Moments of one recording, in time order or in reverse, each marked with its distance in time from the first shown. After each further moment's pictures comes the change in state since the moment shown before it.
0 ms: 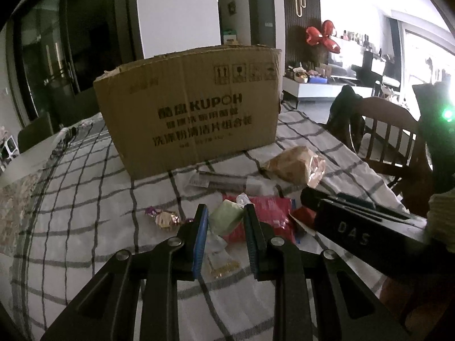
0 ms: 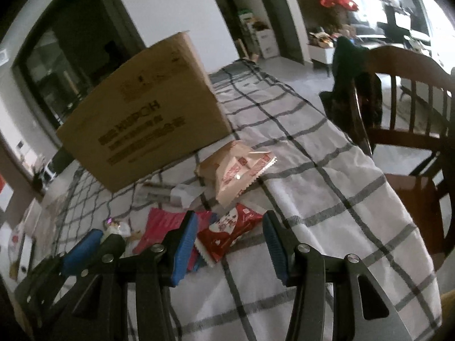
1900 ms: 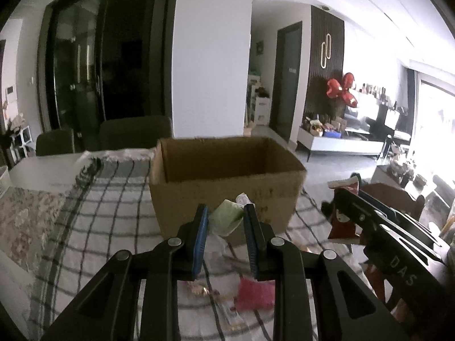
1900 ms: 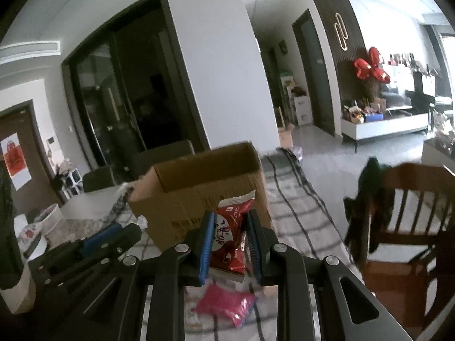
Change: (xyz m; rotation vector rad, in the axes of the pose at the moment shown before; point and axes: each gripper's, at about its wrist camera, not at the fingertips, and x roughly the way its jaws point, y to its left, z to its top) left arm -0.071 0.044 0.094 -0.163 -0.202 0.045; right arm -0.099 0.063 0.072 -0.254 -0.334 0.146
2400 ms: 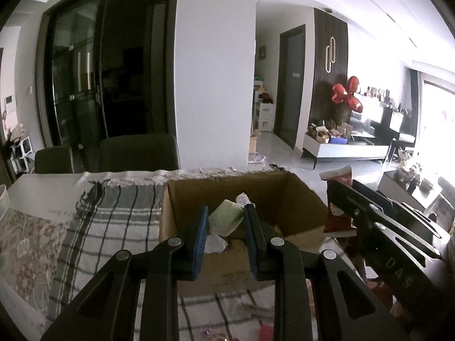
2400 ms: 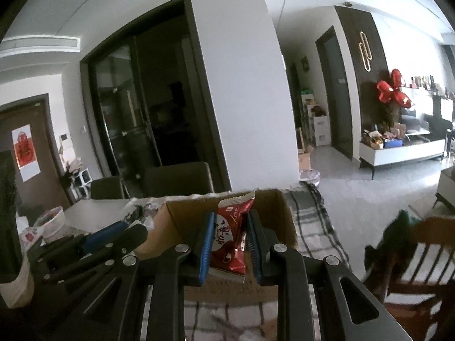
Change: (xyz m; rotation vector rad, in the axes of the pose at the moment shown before) left arm 0.050 0.024 0.065 0.018 -0.013 0.015; right arm 0.062 0.023 0.062 -0.092 -0.052 0.065
